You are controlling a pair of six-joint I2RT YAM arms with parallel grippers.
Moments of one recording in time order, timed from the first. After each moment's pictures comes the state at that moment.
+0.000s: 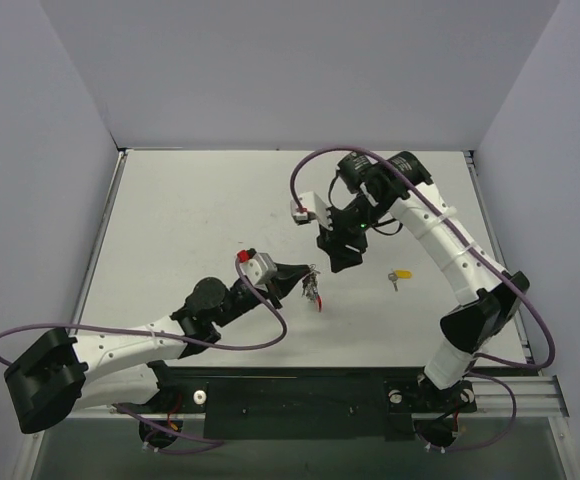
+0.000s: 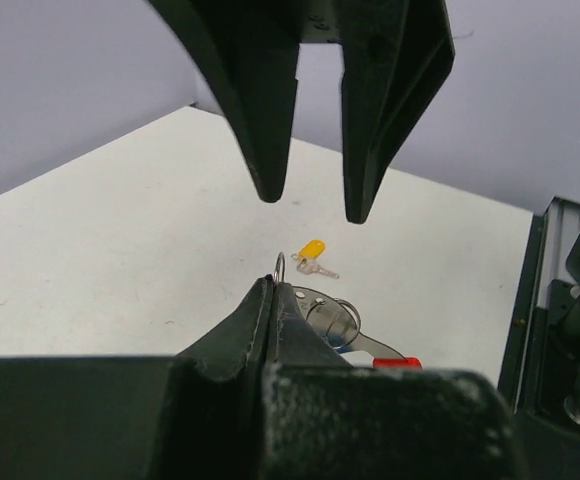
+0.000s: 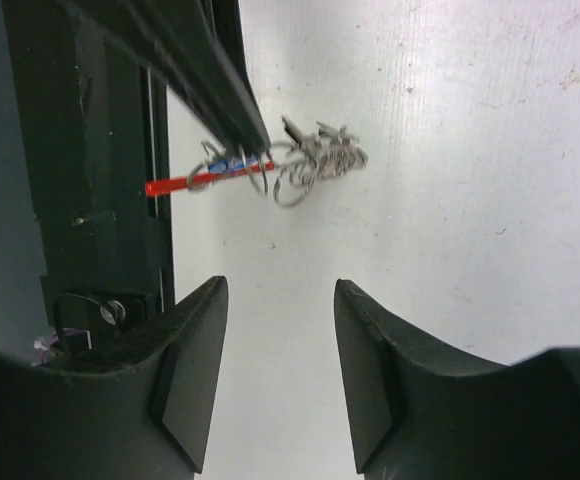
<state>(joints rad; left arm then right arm) -0.99 1.11 0.46 0.82 0.05 -0.05 0.64 1.71 1.92 -1.53 -0.51 -0.91</state>
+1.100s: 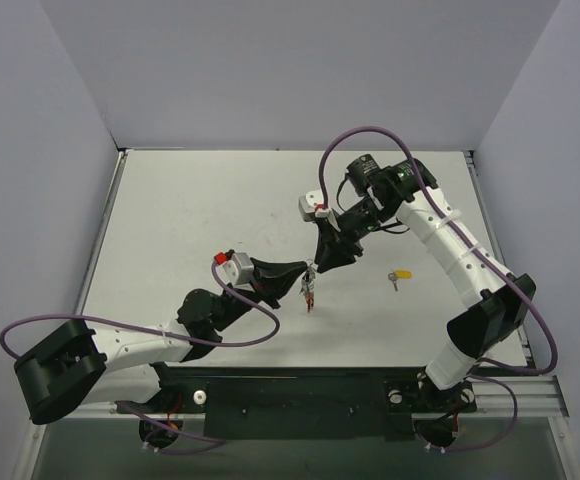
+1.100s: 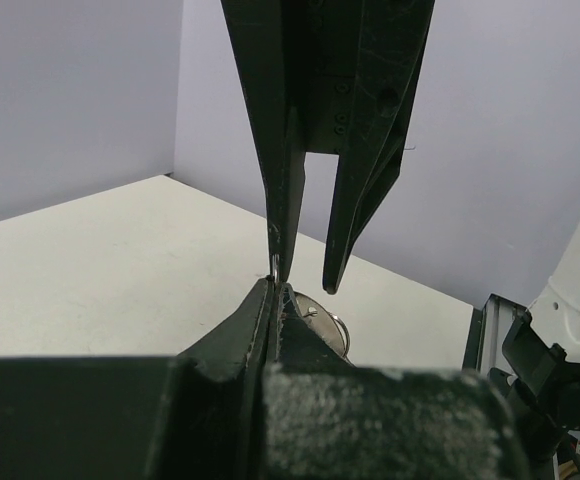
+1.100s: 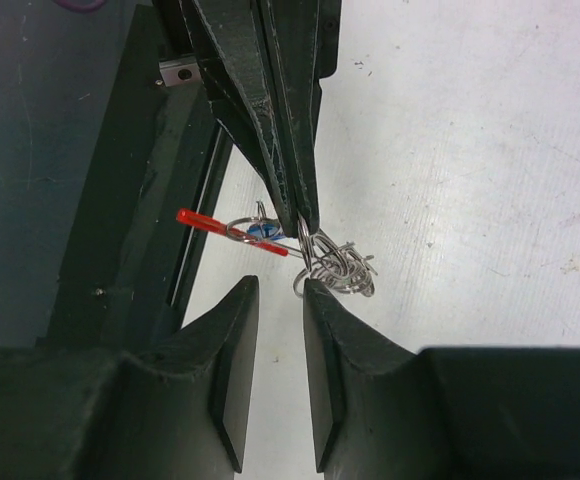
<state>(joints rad) -0.98 1.18 0.34 1.24 0.02 -0.25 0.54 1.64 1.74 -1.43 -0.93 -1.12</state>
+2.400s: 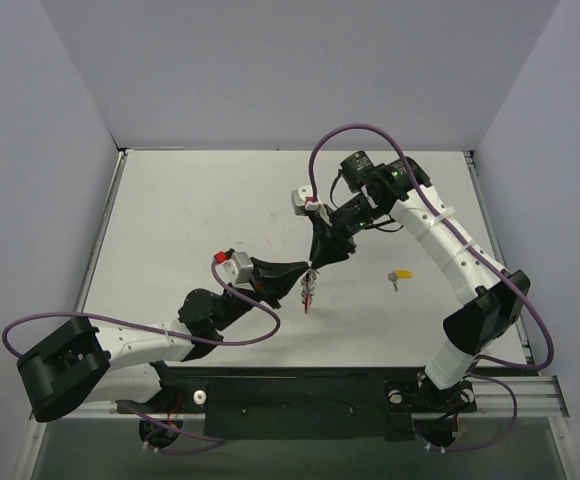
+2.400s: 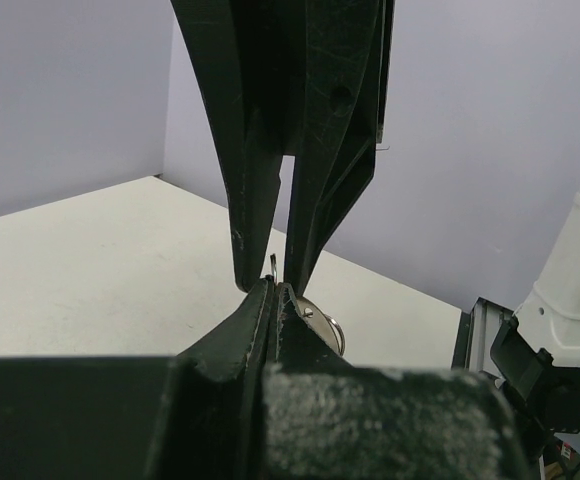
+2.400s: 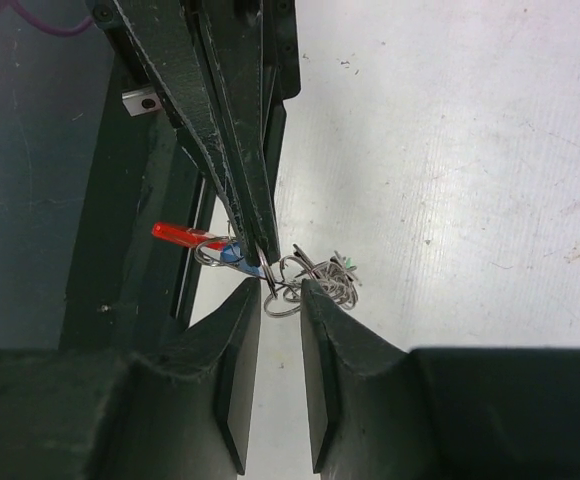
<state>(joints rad) -0.98 1.20 0.34 1.27 0.04 -0.28 0.57 1.67 1.77 -1.37 -0.90 -0.99</state>
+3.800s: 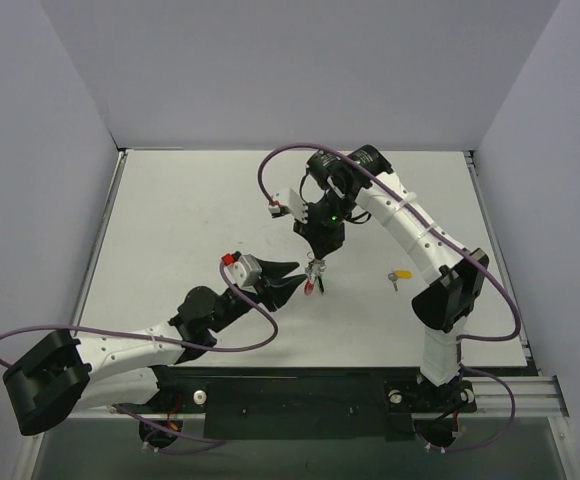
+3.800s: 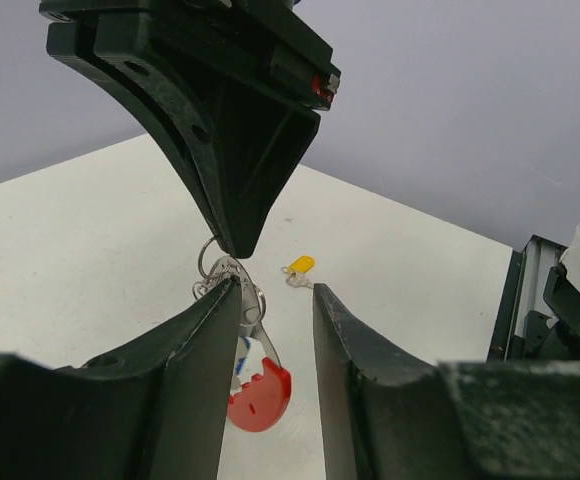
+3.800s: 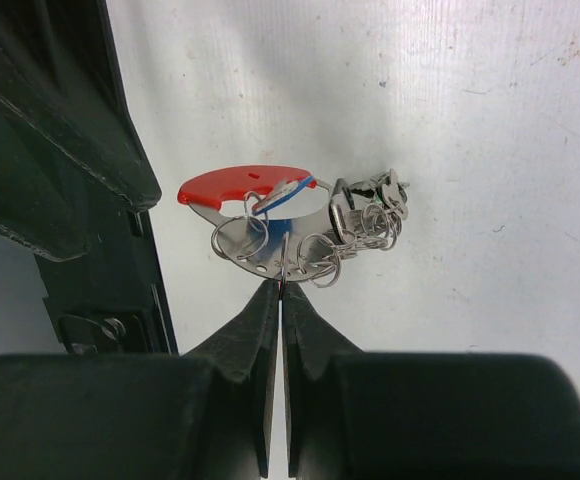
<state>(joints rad) -0.97 1.09 0.34 1.02 0.02 -0.18 0.66 1.89 2.04 -1.52 -0.46 -0.77</state>
